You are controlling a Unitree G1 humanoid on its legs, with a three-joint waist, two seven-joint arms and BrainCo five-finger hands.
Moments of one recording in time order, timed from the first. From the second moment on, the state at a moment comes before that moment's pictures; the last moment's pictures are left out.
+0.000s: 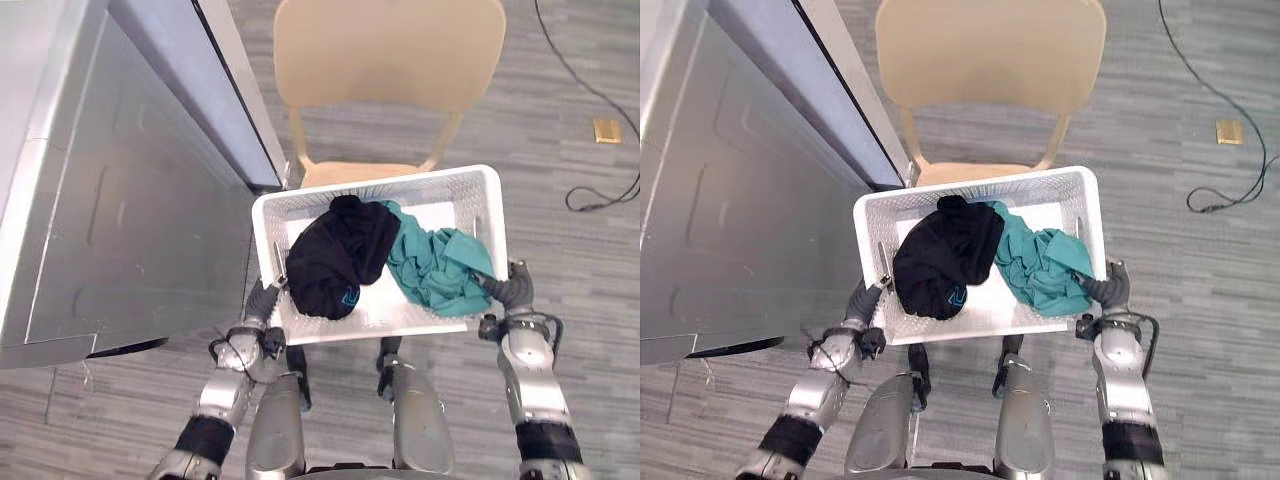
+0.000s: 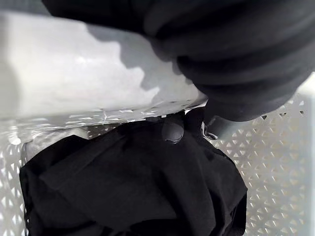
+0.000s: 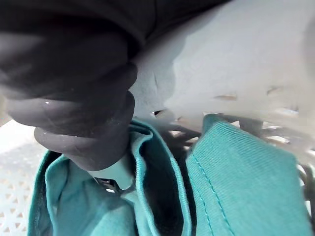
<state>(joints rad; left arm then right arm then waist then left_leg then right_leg) -0.23 0.21 -0.21 0.40 -0.32 -0.05 0.13 -0.21 -0.27 -0.17 0.28 0.00 -0.01 -0.19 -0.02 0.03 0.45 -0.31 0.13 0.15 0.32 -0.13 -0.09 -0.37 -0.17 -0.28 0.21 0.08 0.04</state>
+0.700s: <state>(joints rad) -0.73 0.34 -0.20 0.84 -0.18 -0.05 0.15 -0.56 -0.24 -0.11 0.59 0.01 0.00 -0.28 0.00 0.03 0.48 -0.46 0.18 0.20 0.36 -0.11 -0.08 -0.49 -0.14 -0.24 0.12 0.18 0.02</state>
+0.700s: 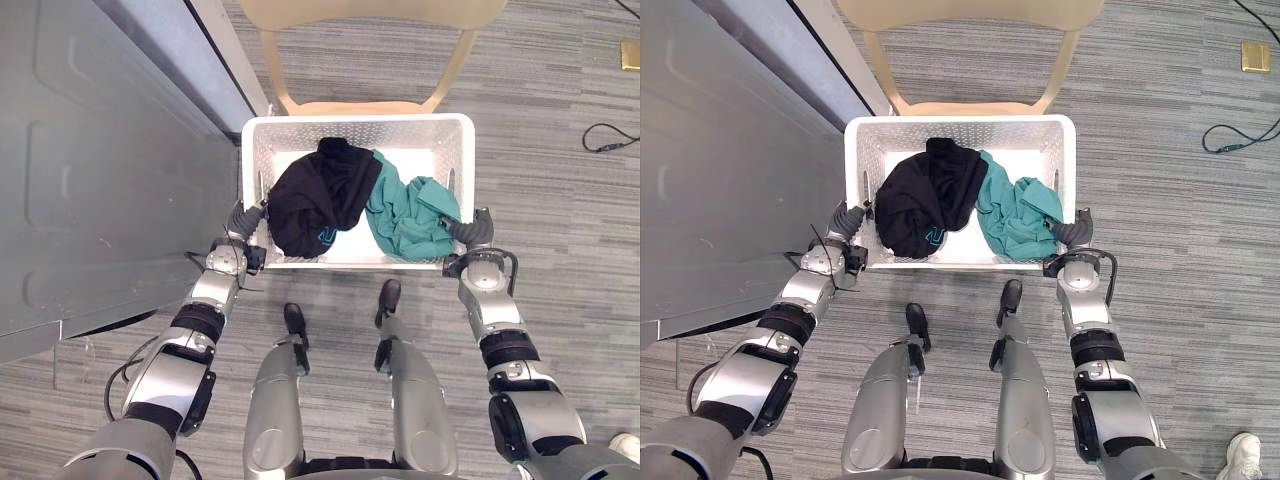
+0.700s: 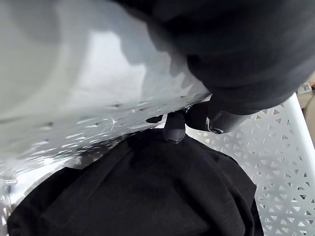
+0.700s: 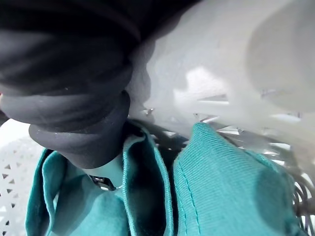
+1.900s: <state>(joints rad) -0.41 0.20 0.04 0.35 -0.15 -0.09 0.35 -0.24 -0.13 -0.24 0.32 0.04 0.01 -0.31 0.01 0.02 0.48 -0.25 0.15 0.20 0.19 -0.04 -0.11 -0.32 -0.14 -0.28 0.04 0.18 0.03</state>
